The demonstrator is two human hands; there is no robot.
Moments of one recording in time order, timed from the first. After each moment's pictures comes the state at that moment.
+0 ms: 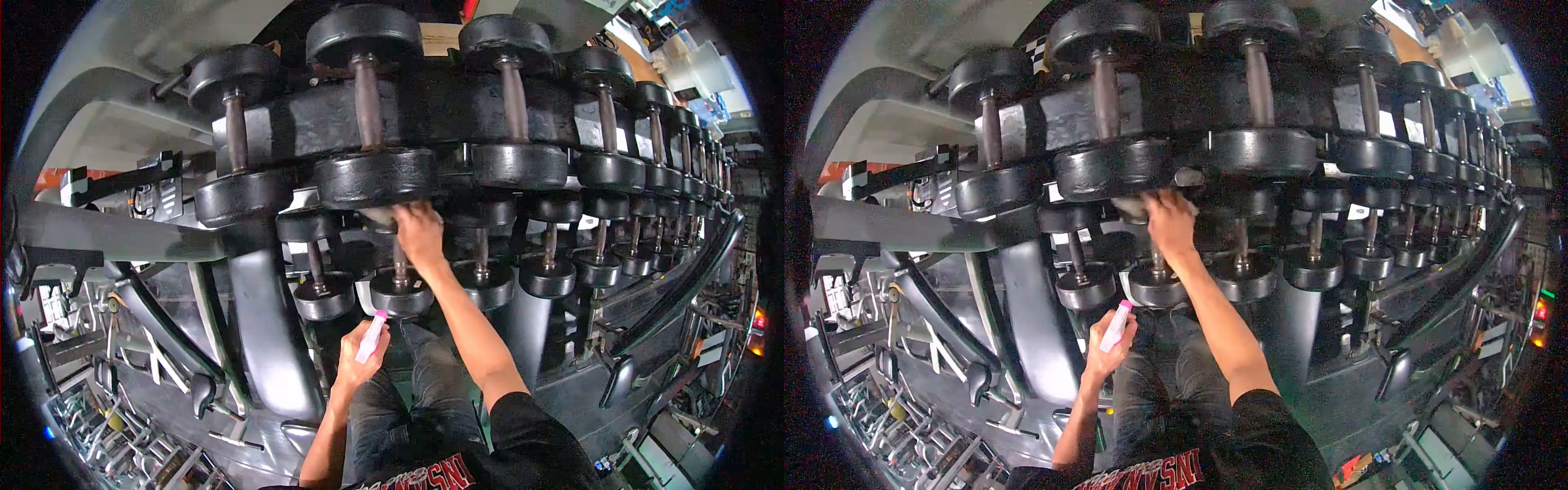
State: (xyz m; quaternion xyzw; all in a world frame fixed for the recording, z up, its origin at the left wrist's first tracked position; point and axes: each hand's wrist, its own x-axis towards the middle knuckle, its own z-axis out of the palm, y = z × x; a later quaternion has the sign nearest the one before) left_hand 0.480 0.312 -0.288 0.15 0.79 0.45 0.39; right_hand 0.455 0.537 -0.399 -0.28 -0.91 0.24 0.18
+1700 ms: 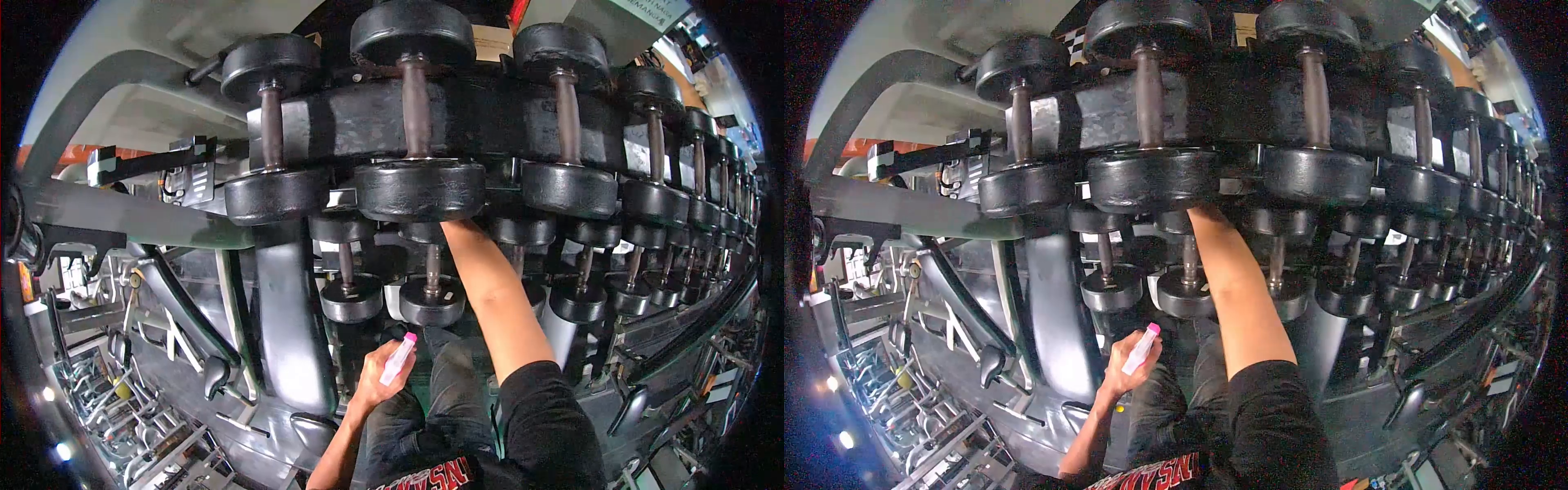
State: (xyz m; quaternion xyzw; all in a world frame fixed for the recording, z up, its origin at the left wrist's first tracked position) left_hand 0.483 0.300 -0.287 0.26 0.80 0.43 0.34; right_hand 0.357 0.599 -0.490 -0.22 -0.88 0.36 -0.21
